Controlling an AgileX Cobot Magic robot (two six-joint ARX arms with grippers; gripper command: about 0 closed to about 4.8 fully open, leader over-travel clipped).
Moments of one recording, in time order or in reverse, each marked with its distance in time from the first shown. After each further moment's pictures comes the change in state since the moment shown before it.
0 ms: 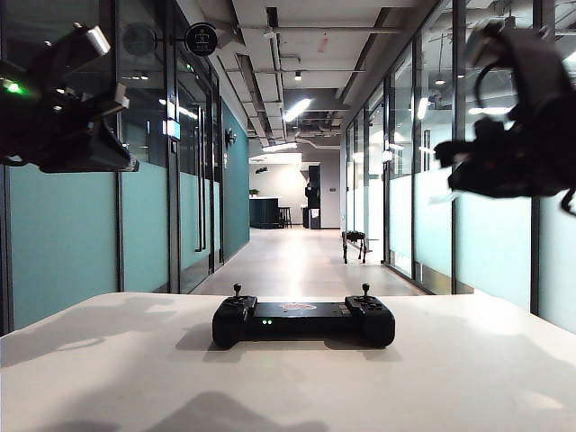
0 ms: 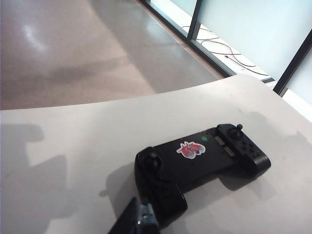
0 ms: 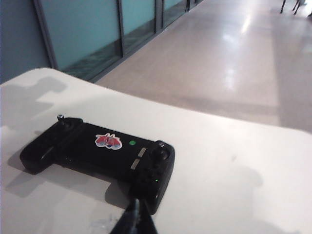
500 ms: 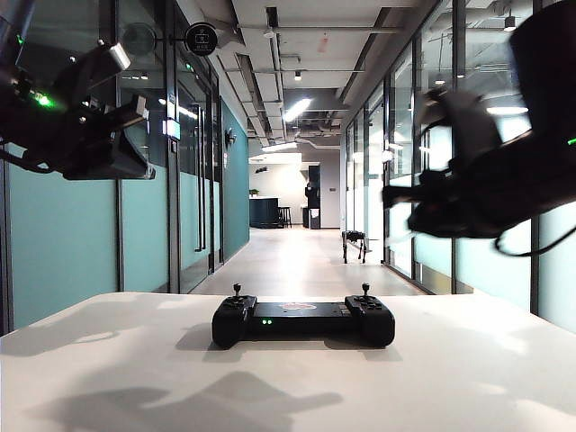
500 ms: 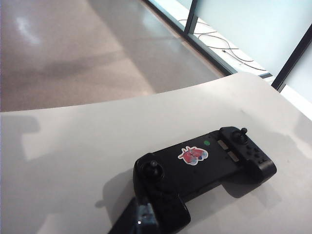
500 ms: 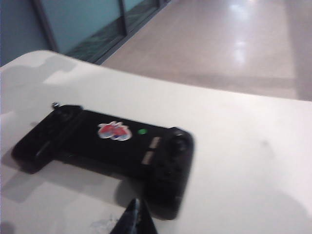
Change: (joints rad) left arm 0.000 0.113 0.089 -0.002 0.019 0.000; right arm 0.035 0.298 0.159 0.049 0.008 0.079
